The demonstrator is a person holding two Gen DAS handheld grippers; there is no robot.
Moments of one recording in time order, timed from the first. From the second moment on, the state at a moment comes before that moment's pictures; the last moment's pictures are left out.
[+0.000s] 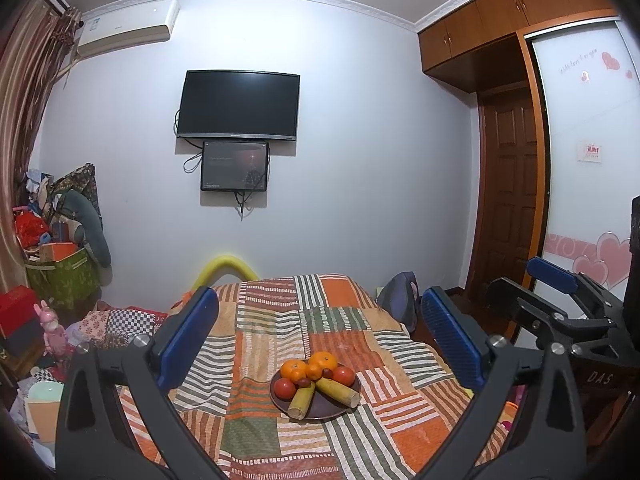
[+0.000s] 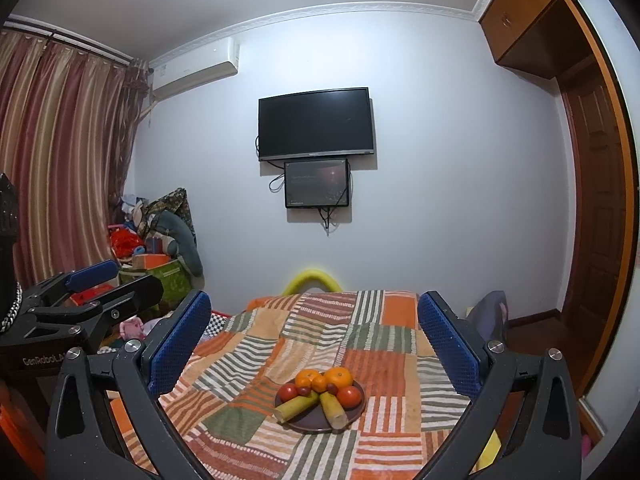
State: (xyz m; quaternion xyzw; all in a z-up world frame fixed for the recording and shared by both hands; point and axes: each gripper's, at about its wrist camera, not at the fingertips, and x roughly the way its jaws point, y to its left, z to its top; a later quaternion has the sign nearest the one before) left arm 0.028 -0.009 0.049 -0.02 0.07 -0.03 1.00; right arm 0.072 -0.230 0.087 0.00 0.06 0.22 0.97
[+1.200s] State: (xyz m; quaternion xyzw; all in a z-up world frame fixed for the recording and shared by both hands) left arm 0.038 -0.006 0.041 -0.02 0.09 -0.04 1.00; right arm 0.074 -0.235 0.083 0.00 0.07 0.21 0.97
